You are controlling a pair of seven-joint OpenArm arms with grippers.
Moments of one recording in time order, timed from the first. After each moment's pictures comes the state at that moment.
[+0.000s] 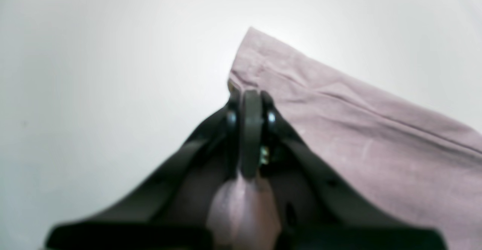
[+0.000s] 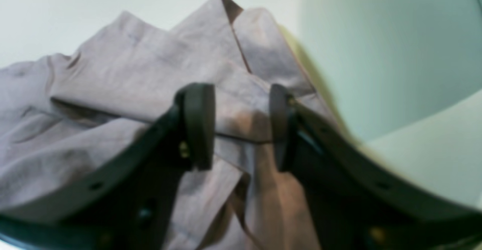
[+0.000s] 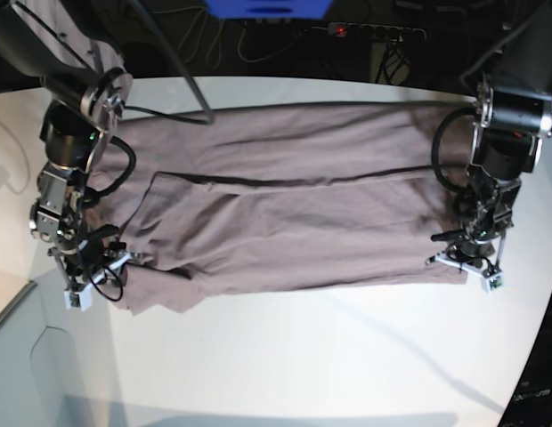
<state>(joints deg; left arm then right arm) -31.3 -18.4 10.3 19.1 -32.9 0.0 0.6 24.8 6.4 34.6 43.8 -17.5 31.1 -13.9</state>
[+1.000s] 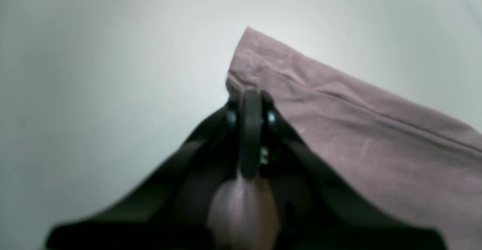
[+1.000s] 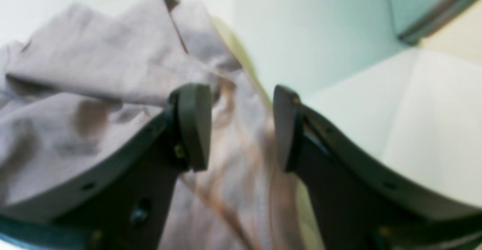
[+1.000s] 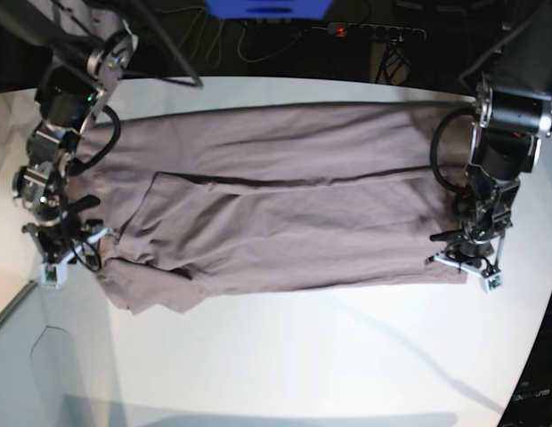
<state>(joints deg) -31.3 -18.1 10.3 19.1 -32.9 0.1 0.4 14.0 5.8 36.4 58.7 -17.2 30.9 -13.9</state>
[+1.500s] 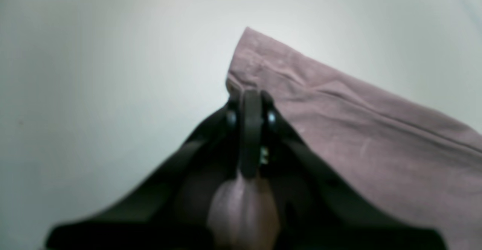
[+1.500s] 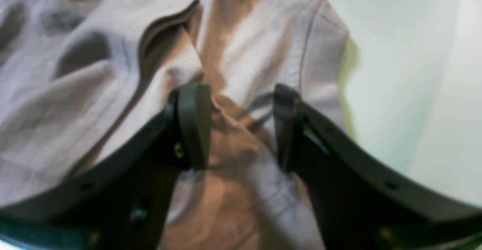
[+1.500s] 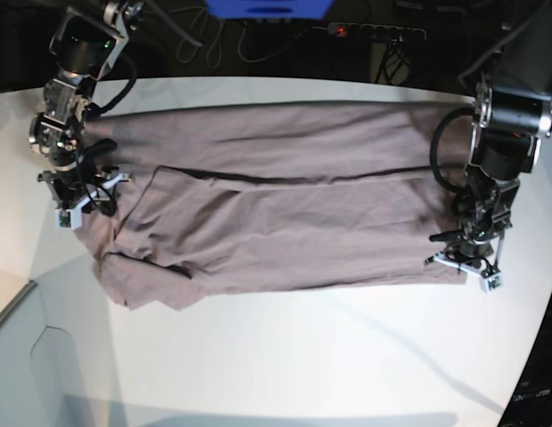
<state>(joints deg) -31.3 -18.1 10.3 19.1 -32.9 0.1 0.5 3.3 3.3 36.4 60.7 -15.5 30.7 -10.7</state>
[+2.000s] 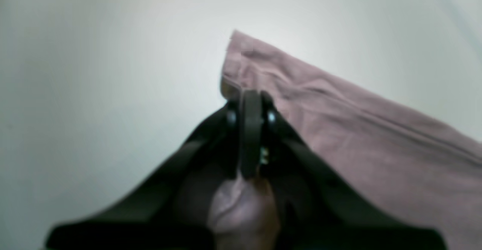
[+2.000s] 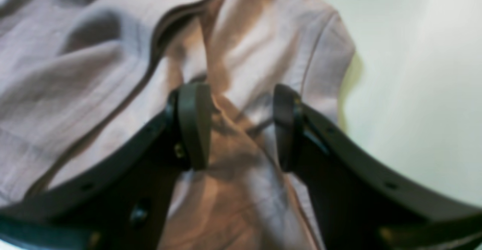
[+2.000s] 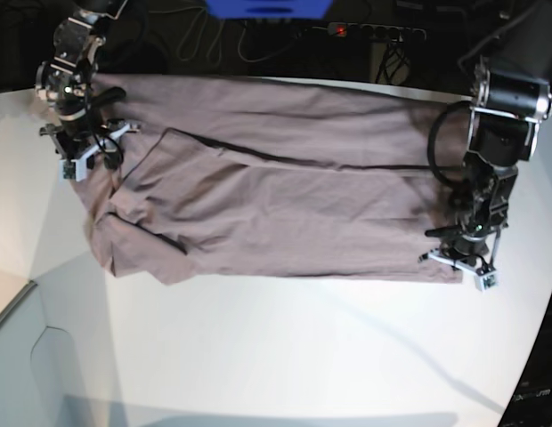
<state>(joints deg) -26.0 -18.5 10.3 29.8 -32.9 0.3 3.4 -10.9 -2.4 36.2 76.1 -12.5 30.8 -12.7</state>
